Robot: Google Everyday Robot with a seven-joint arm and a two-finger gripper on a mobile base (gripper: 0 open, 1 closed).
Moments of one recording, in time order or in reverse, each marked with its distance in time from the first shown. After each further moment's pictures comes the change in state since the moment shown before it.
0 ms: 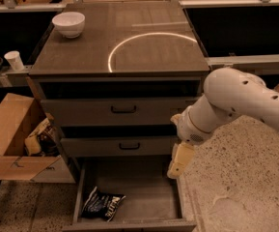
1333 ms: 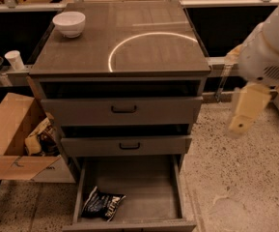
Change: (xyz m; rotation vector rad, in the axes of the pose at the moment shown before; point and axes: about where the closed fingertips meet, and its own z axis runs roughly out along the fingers) arm -0.008 0.007 -0.246 0.214 0.193 0.005
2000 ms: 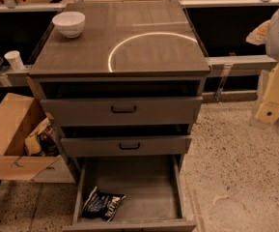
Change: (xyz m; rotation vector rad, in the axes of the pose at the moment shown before) arm 0.010 0.001 -0.056 0.047 0.038 0.011
